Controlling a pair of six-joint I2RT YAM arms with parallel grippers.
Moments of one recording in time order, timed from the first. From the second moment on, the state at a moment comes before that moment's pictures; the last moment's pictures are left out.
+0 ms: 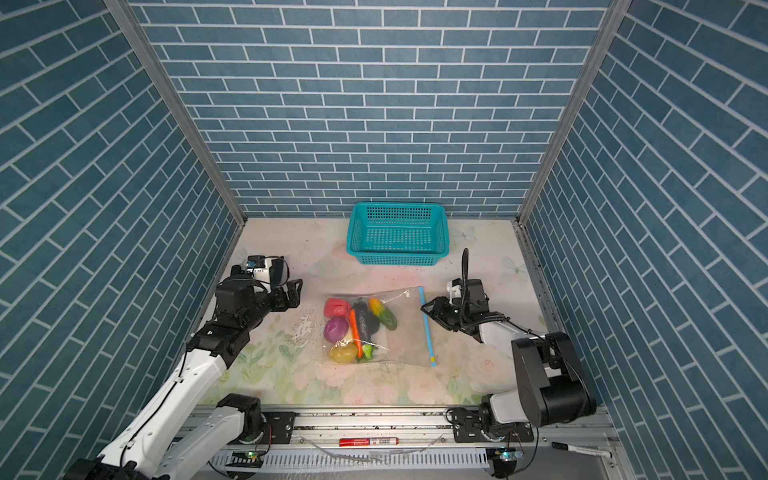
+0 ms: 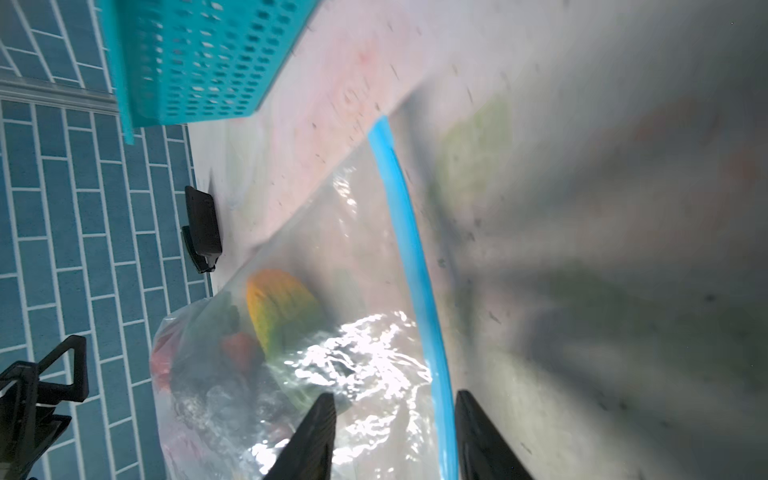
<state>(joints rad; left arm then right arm) -0.18 0.86 0.61 -0.23 0.04 -0.22 0.24 1.37 0.54 0.02 -0.57 0.71</state>
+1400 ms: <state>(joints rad) 0.02 1.36 0.37 0.58 -0.02 0.07 0.07 1.51 0.27 0.94 0.27 -0.05</state>
